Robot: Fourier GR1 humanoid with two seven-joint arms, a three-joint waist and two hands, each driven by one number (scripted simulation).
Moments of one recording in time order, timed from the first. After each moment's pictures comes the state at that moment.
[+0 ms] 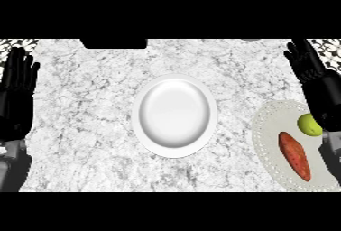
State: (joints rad) left arm -0.21 0.41 0.03 -1.62 0.21 0.28 0.01; right arm -0.34 -0.54 0.15 -1.67 -0.24 -0.16 0.11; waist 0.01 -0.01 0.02
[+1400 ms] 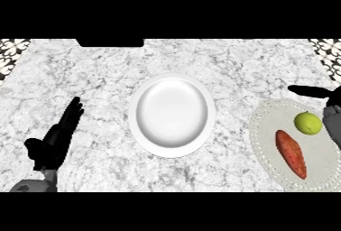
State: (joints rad) left arm -0.04 0.34 -0.10 -1.36 0.17 0.08 -0.13; right arm -0.56 -0.59 0.12 -0.86 0.20 -0.72 0.81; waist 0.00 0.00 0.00
